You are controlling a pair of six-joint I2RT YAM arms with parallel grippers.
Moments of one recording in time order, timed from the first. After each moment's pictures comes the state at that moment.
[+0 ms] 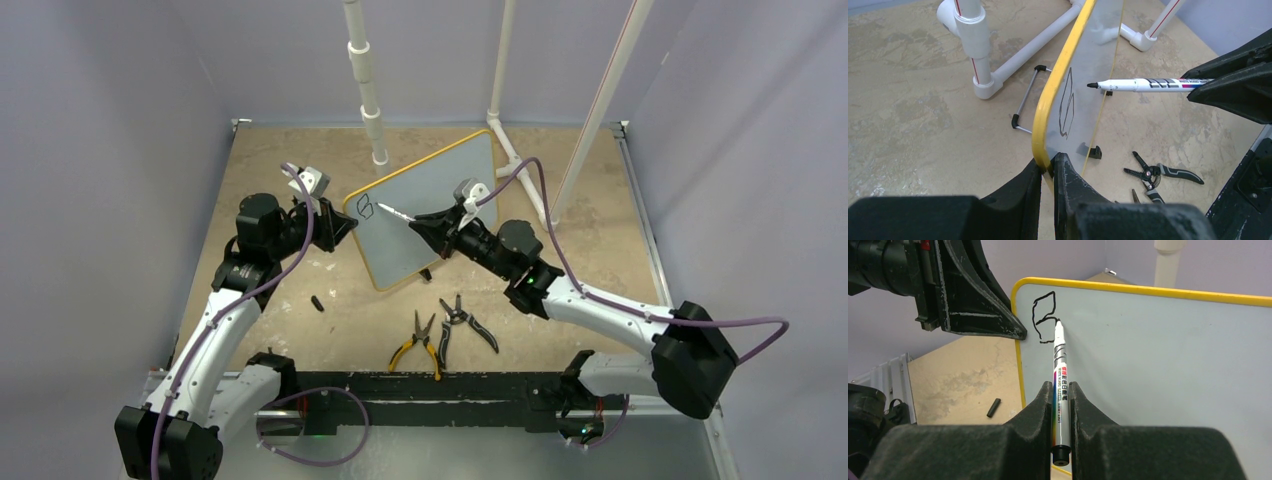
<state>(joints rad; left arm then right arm) -0.20 0.90 0.75 -0.15 0.51 -0.09 0.82 1.23 0.69 0.65 -0.13 0.16</state>
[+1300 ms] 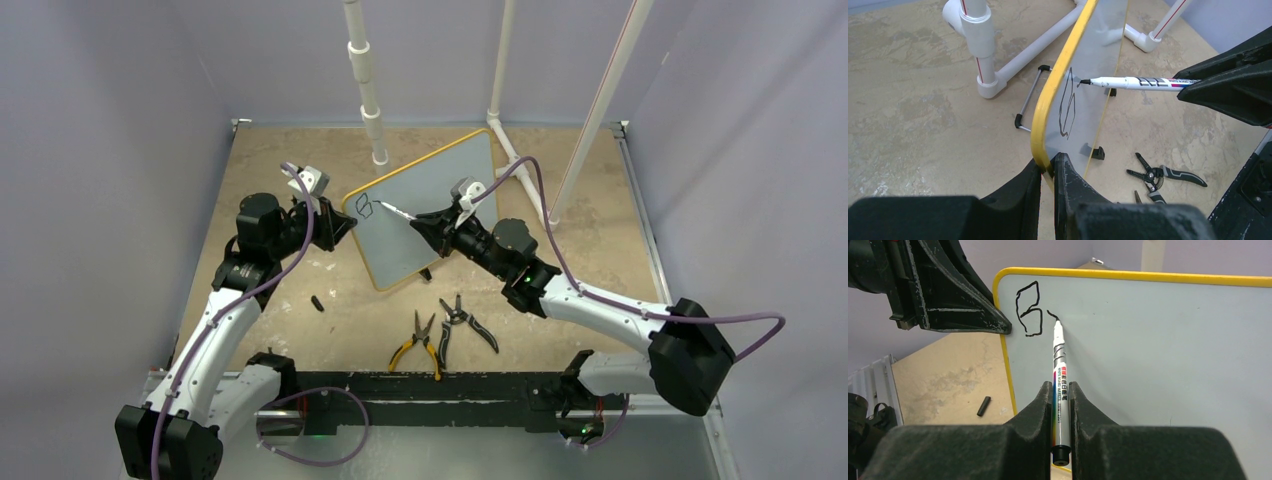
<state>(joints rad) -0.20 0.90 0.75 -0.15 0.49 -0.09 0.82 1.26 0.71 0.62 -0.07 0.16</state>
